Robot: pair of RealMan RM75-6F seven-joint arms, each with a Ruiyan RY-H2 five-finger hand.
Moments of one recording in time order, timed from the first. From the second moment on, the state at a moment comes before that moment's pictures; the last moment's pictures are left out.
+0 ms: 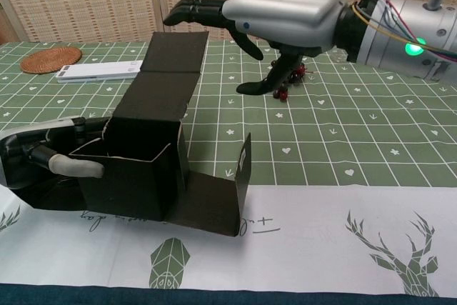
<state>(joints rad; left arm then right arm) -0.69 -1.51 0.22 -1.15 1.71 1.16 -1.64 0.98 -1.41 0.05 -1.48 -1.66 1.09 -0.18</state>
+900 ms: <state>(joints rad) -0.73 -1.27 0.17 -1.27 1.71 1.20 -1.91 0.77 -1.64 0.02 -1.32 -1.80 1.39 -0.18</state>
